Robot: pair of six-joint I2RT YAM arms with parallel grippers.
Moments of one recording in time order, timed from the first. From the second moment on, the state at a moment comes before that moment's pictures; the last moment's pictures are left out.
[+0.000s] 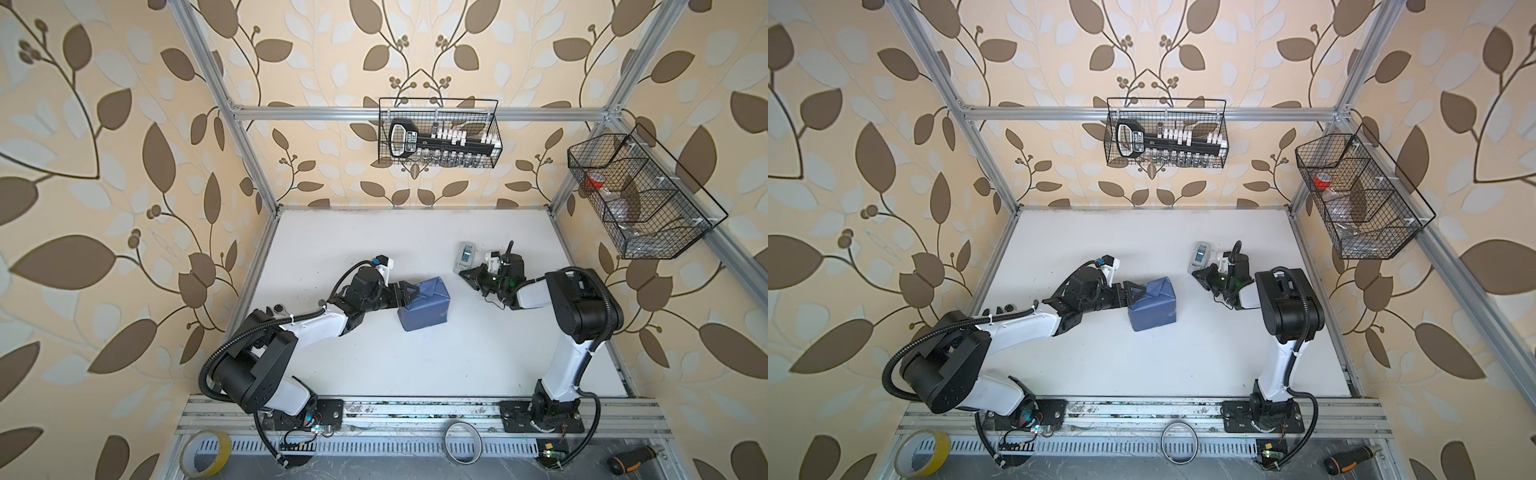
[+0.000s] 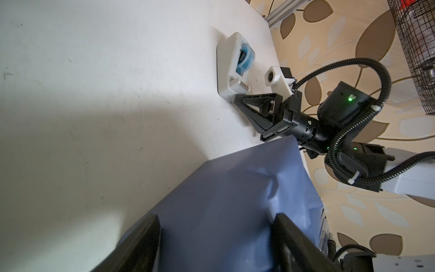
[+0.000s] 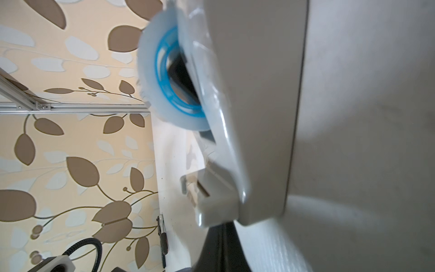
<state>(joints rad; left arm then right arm) -0.56 1.46 0.63 0.30 0.36 -0.74 0.07 1.92 0.74 0.56 -0.59 0.97</state>
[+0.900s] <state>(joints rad) -0.56 1.46 0.64 0.28 0.36 -0.73 0.34 1.19 0.74 0.00 -0.61 0.64</state>
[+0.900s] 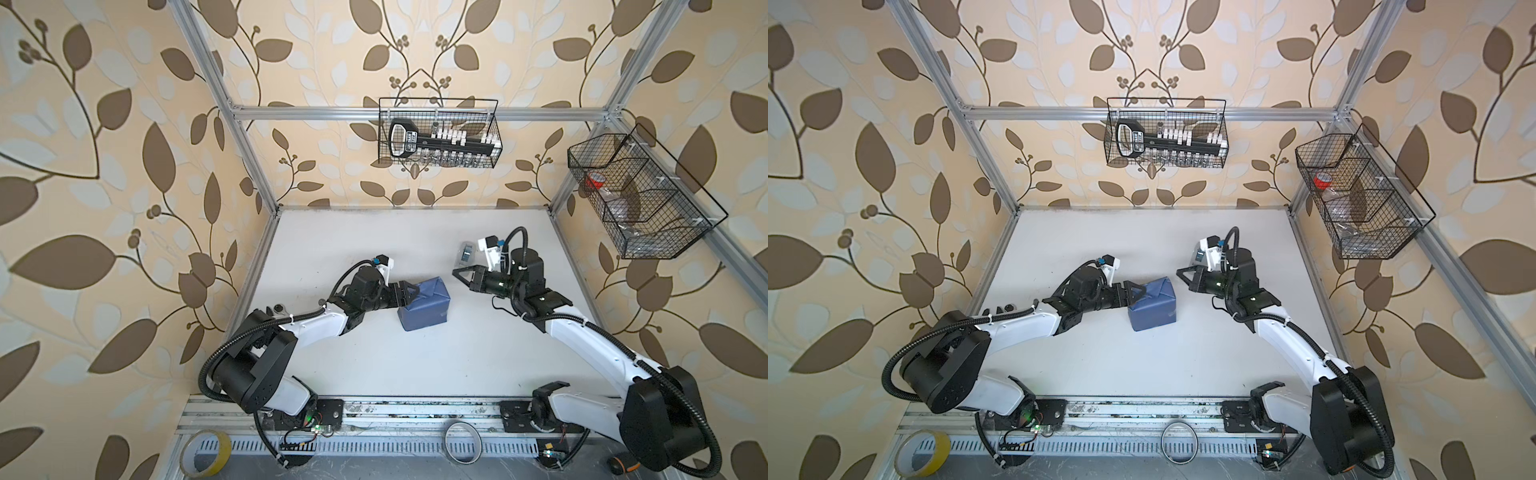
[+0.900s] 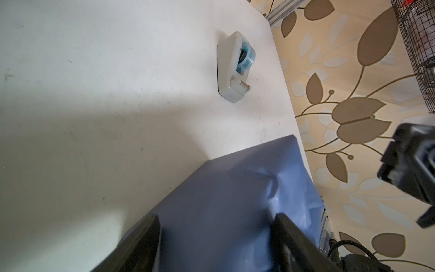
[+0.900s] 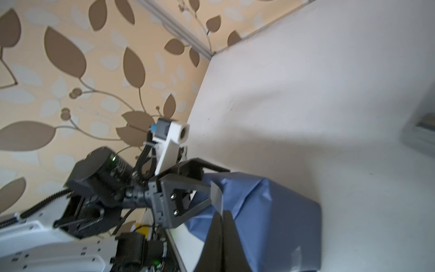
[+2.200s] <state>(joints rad) -0.56 1.46 0.64 0.28 0.36 -0.73 0.49 1.40 0.92 -0.30 -0.61 0.51</state>
